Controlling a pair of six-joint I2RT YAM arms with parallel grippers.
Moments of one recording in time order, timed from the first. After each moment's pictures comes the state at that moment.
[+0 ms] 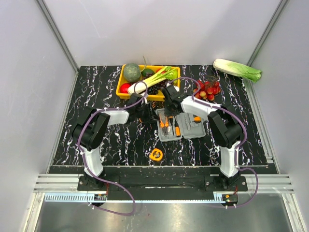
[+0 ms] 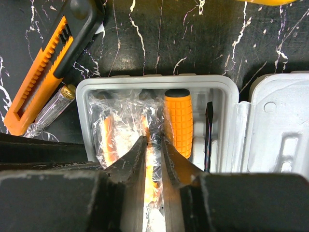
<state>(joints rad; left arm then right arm) -0.48 1.88 0.98 0.12 0.41 -0.78 0.63 1.99 1.41 -0.44 0.11 0.56</state>
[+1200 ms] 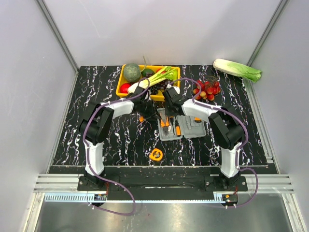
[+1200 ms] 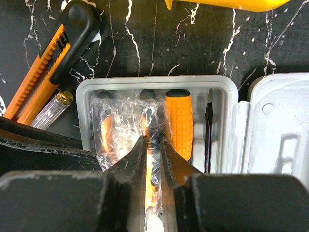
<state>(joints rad) -0.49 2.01 1.25 -0.24 0.43 -0.77 0.63 1.97 1.33 -0.34 0.15 0.56</state>
